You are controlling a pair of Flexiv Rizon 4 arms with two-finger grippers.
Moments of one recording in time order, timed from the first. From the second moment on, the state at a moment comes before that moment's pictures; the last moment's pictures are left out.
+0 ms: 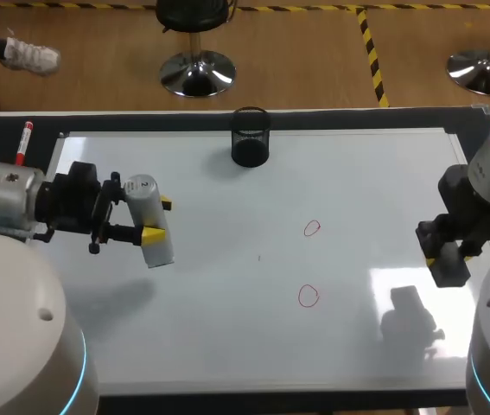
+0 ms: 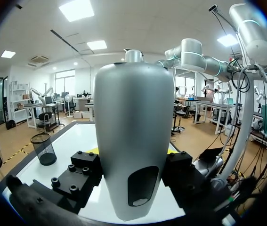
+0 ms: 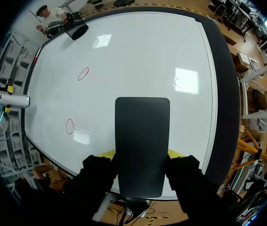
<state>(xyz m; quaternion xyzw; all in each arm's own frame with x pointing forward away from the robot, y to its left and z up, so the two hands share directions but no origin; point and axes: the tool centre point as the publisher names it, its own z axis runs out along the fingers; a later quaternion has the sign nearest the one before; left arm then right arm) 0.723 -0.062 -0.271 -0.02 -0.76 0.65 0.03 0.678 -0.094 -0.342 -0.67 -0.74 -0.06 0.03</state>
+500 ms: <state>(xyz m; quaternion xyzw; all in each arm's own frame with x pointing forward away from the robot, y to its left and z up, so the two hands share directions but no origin) 0.701 -0.118 -0.266 -0.04 -0.76 0.65 0.02 0.678 -0.094 -0.342 -0.67 -0.74 -0.06 0.03</state>
